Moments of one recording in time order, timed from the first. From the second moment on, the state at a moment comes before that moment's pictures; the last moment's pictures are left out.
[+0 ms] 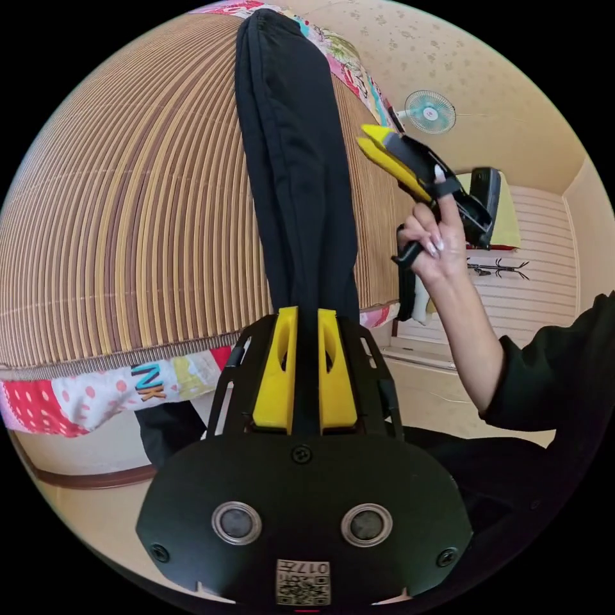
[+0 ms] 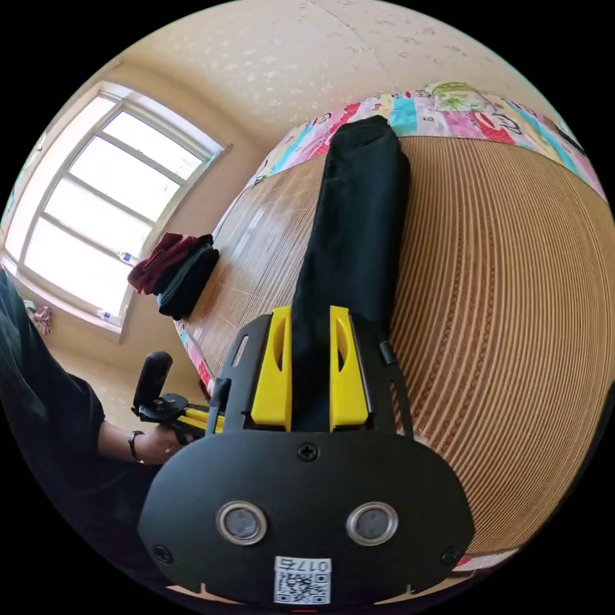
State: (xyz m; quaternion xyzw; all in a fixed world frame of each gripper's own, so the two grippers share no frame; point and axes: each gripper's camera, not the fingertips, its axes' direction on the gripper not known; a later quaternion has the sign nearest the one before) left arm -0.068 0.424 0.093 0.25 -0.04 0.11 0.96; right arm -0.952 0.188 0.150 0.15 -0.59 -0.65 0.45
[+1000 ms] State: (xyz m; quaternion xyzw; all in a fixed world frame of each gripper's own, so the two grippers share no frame) left arm -0.017 0.334 -0.035 0.38 0.01 0.16 0.91; right arm -0.989 0.102 0.138 0.01 -0.64 -0.56 0.52
